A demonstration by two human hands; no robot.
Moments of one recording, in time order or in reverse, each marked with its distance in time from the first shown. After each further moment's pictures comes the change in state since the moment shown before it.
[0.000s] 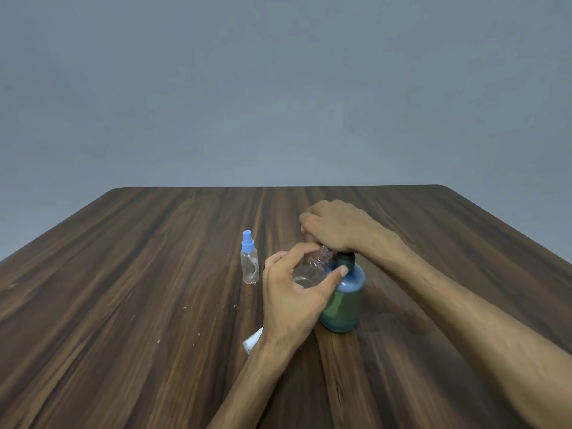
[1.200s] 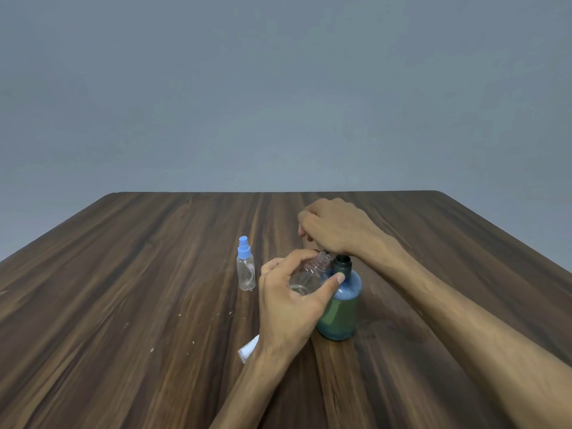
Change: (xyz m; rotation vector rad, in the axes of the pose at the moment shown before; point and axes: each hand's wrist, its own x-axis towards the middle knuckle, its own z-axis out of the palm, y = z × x) left_hand 0.001 0.002 0.001 -0.014 -0.008 -0.011; right_hand -0.004 -0.001 -0.006 0.032 0.079 0.030
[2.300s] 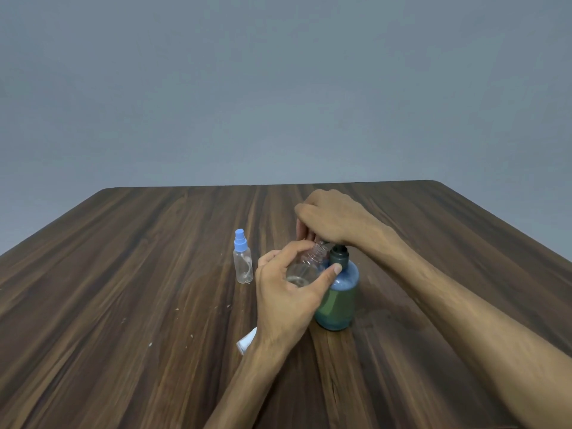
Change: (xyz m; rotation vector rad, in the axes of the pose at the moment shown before) left_hand -0.001 -0.001 0.000 -0.004 0.003 -0.002; right_hand -0.002 -0.001 -0.002 0.068 -0.057 -0.009
